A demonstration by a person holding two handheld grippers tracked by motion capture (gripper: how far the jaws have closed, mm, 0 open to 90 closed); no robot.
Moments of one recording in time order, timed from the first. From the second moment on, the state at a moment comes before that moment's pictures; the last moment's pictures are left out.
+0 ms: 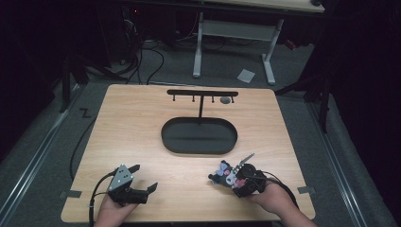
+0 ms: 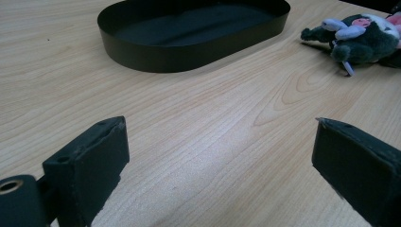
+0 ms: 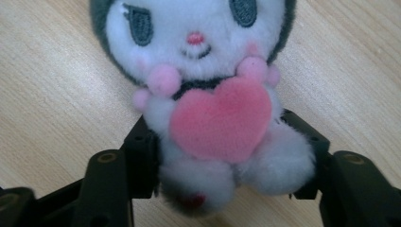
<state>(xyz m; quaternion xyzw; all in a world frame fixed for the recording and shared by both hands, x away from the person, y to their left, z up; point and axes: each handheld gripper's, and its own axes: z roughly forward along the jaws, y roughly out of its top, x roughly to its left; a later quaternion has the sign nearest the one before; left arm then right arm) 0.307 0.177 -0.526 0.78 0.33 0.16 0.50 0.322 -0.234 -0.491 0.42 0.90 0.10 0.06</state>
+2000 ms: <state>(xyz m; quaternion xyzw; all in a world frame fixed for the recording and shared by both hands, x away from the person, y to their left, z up) 0.308 0.181 -0.525 0.78 0.33 0.16 0.51 0.408 -0.261 -0.340 0.54 0.82 0.14 0.12</state>
